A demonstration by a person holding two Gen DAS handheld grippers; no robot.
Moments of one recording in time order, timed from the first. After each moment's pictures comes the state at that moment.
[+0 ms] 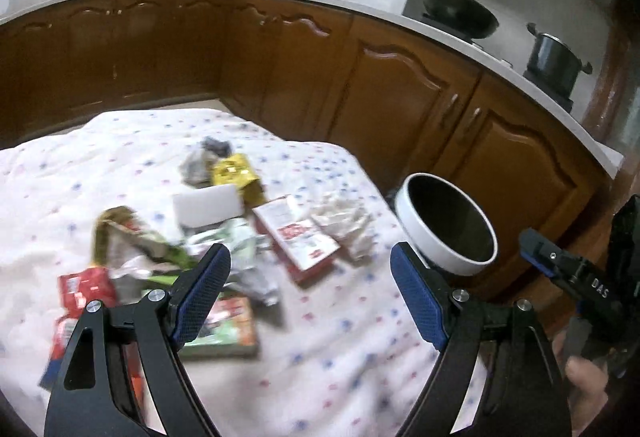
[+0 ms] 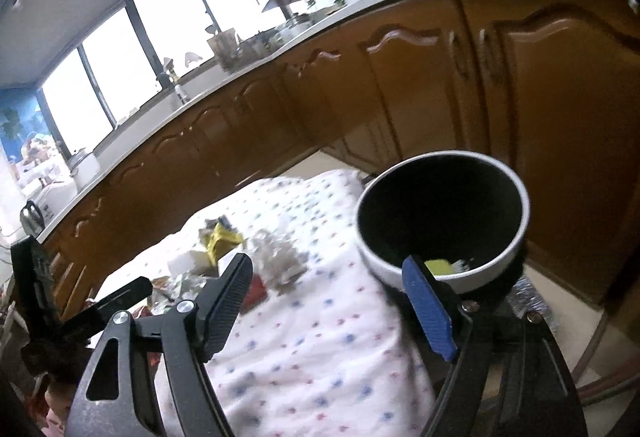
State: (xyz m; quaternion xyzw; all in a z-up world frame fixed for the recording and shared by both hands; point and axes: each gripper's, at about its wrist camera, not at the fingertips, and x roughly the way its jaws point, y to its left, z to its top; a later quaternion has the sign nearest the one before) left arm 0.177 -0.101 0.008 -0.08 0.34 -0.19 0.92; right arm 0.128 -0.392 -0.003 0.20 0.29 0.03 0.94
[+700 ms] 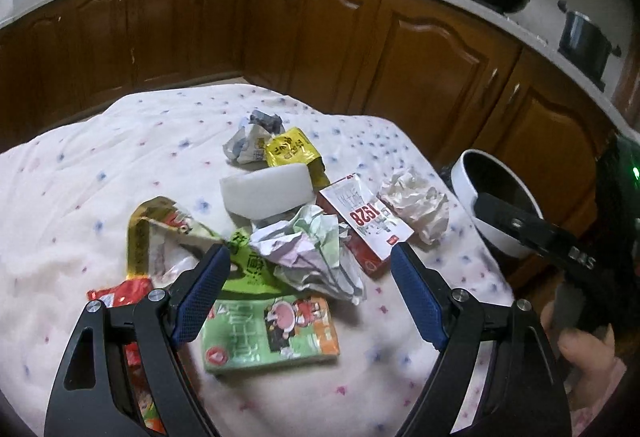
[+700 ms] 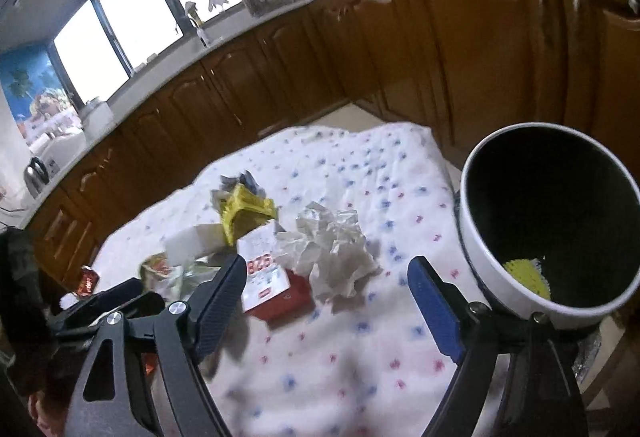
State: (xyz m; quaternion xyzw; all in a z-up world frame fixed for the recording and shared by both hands) left arm 0.215 -0.082 -0.022 -0.04 0.39 -0.15 0.91; right arm 0.222 -0.320 -0.045 0.16 0.36 0.09 0.91
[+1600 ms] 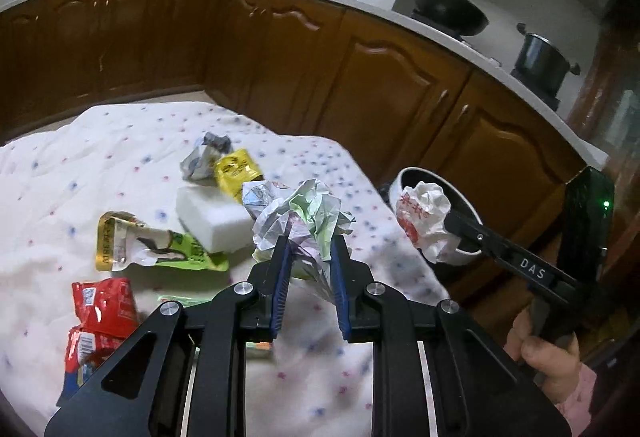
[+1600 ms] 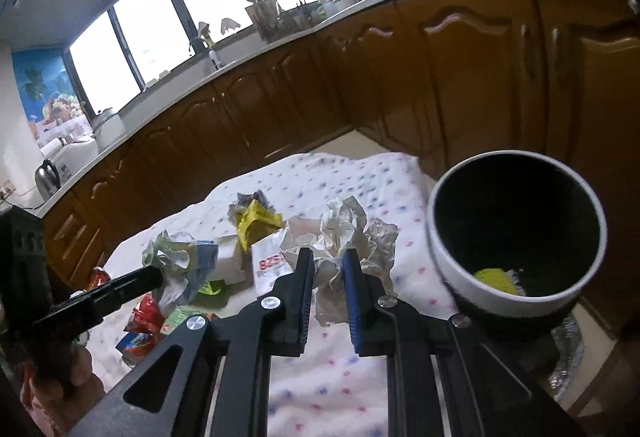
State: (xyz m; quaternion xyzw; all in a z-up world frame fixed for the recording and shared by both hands) left arm 0.182 -0.084 0.013 -0.08 0.35 -0.23 0.90; right arm 0.159 -0.346 -0.005 0.15 0.31 0.09 0.93
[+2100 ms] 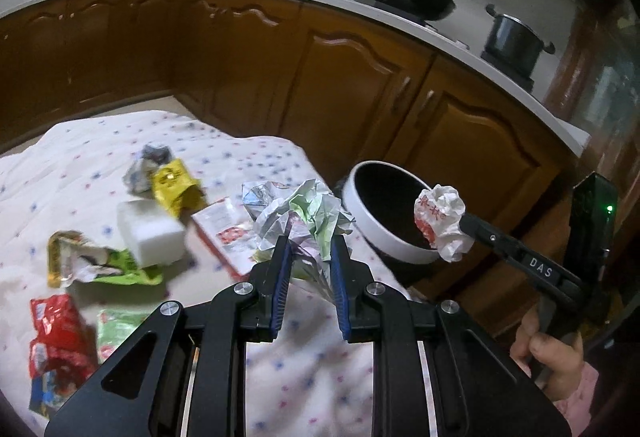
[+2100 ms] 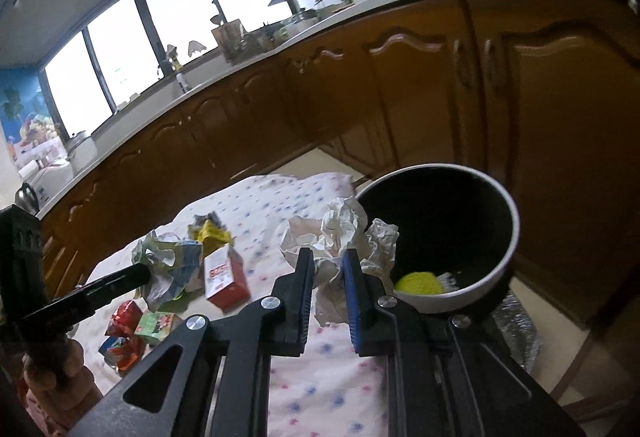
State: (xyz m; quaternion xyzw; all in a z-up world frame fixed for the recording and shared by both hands) left arm 0.181 -0.141 0.024 -0.06 0.35 -0.28 0.89; right arm 0.128 -0.408 0.007 0.16 0.29 0.02 0.94
